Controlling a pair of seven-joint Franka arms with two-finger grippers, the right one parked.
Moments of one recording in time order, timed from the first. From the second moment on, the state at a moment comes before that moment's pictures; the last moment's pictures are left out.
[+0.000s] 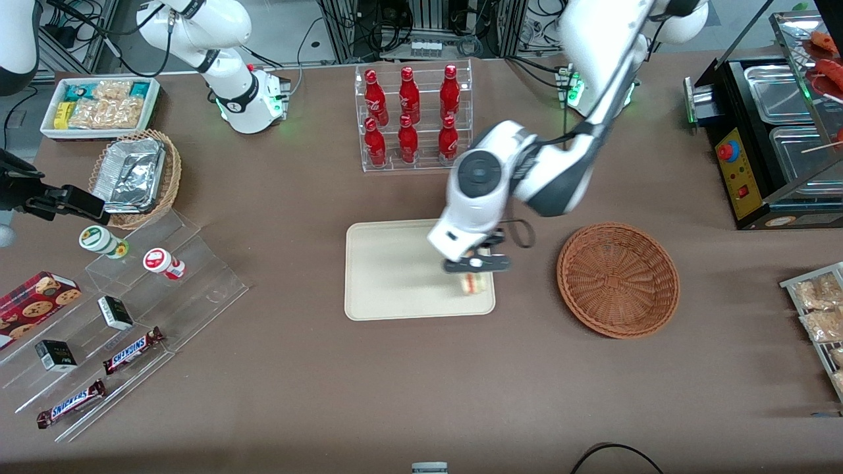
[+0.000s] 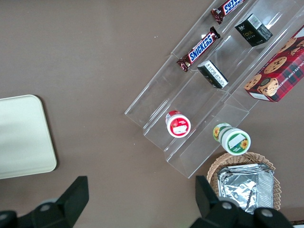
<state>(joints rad) -0.66 0.56 -0.08 -1.52 0.03 2.05 -0.74</state>
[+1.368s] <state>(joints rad) -0.80 0.76 -0.07 -1.48 0.06 2.27 -0.76</state>
